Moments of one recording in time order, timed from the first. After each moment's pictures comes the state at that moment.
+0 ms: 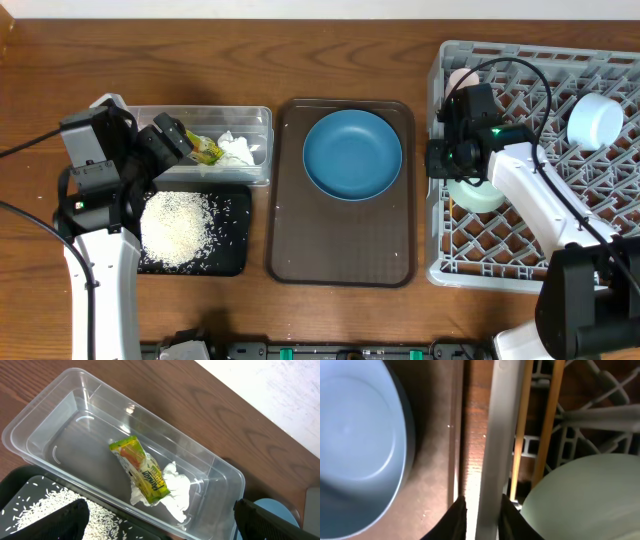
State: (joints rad) left arm 0.25 1.19 1.04 -0.61 0.17 -0.41; right arm 0.19 1.69 1.16 -0.73 -0.09 0.23
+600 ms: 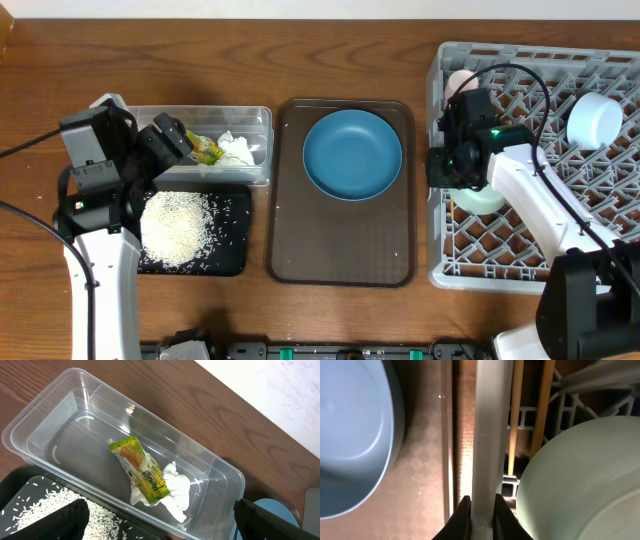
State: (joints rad) left arm 0.25 1.19 1.04 -0.61 0.17 -0.41; right arm 0.20 1.67 1.16 -0.82 -0.07 0.25
